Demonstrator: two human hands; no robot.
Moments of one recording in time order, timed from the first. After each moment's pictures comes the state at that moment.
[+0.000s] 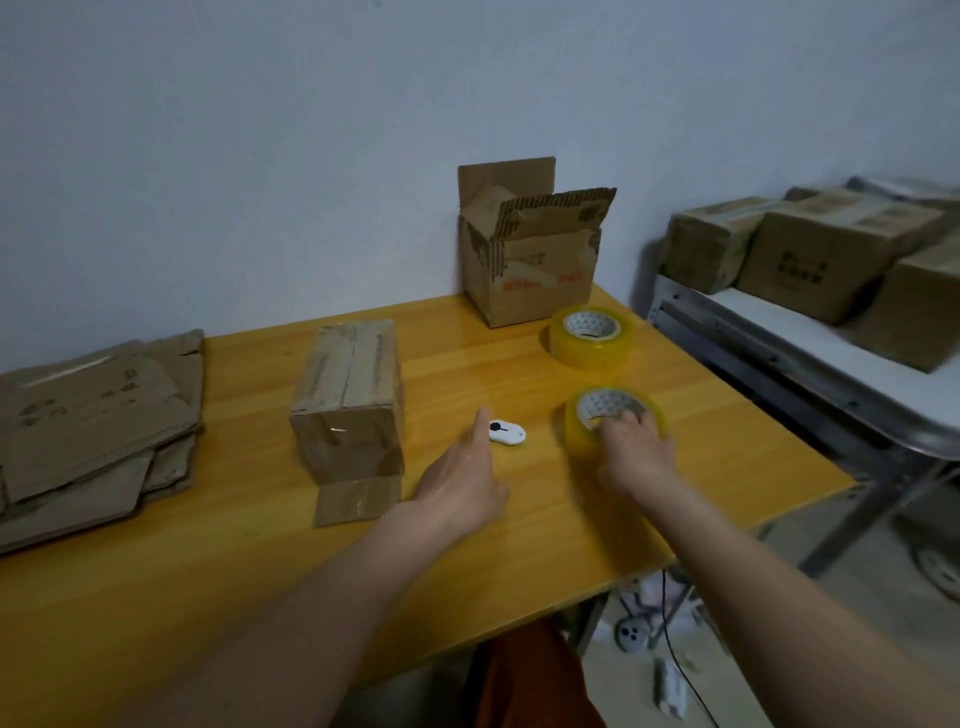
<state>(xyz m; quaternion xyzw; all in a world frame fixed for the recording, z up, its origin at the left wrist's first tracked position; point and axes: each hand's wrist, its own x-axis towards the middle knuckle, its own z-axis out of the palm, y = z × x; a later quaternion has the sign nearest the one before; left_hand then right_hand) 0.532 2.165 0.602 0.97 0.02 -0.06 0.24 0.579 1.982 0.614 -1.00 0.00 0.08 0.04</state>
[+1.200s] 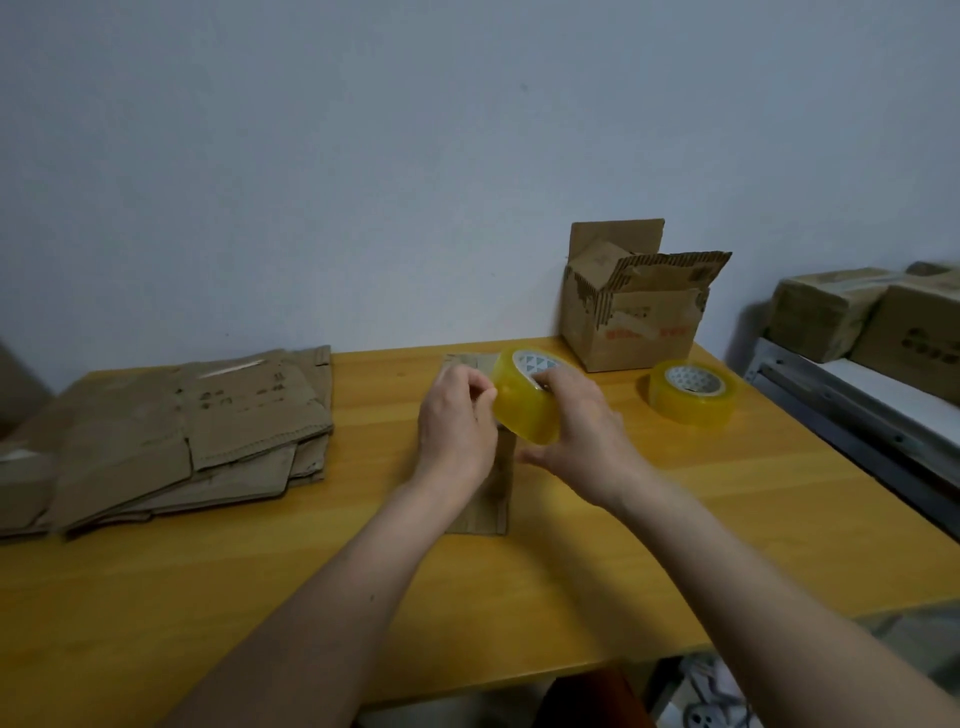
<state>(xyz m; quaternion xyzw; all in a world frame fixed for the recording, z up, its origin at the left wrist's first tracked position) 0.487 2.252 0.692 0.86 0.10 0.34 0.36 0.518 2.122 0.698 -0.91 -0.26 -0.09 0.30</state>
